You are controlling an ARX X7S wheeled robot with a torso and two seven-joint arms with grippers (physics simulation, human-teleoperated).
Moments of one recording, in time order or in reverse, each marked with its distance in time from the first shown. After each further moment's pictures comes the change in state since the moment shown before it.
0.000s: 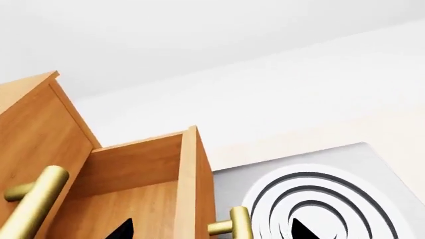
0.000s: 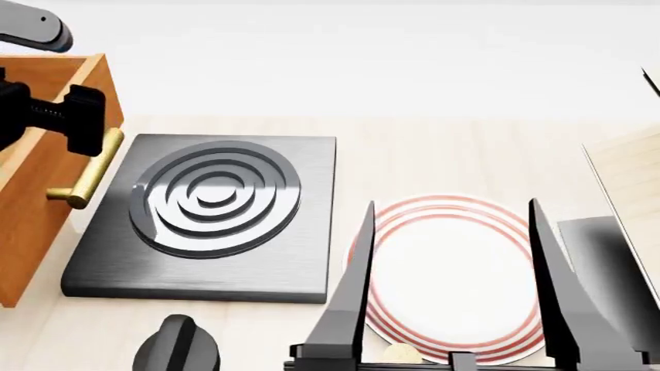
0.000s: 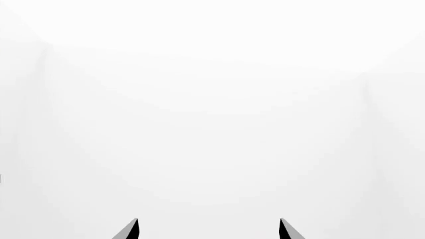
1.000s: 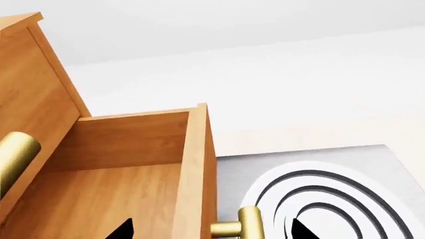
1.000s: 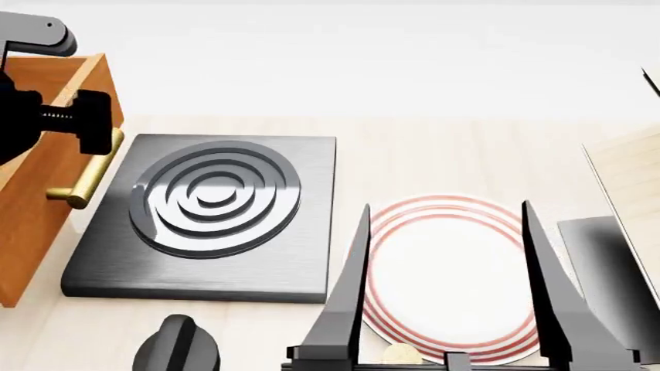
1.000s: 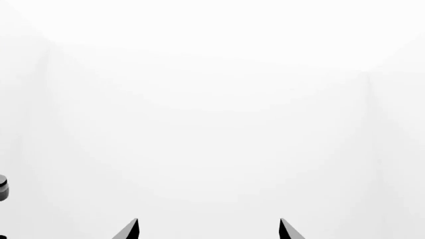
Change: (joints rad) left arm -0.093 0.202 0.012 -0.586 0.099 0.240 0.176; right arm 0.002 0.006 -0.012 0.015 0.003 -0.010 0.004
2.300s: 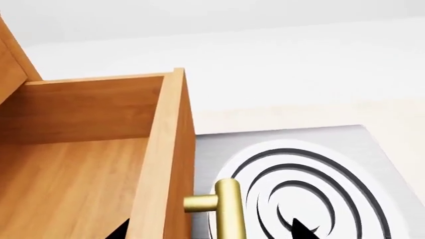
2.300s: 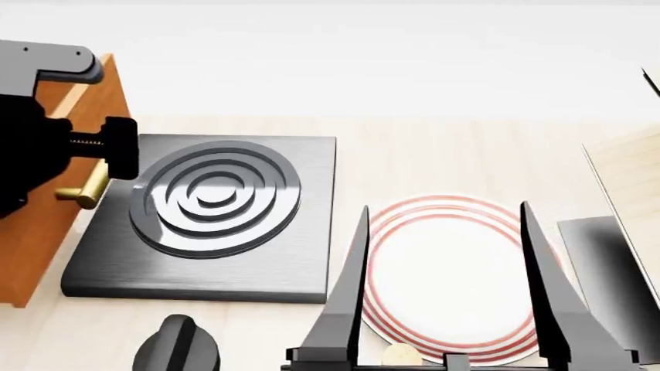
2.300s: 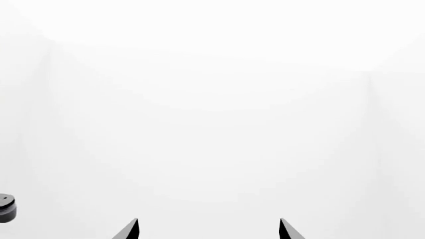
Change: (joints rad) left arm 0.048 0.071 -0.164 -0.069 0.137 -0.001 0.051; right arm 0.001 0.011 -0.007 0.005 0.005 -0.011 0.007
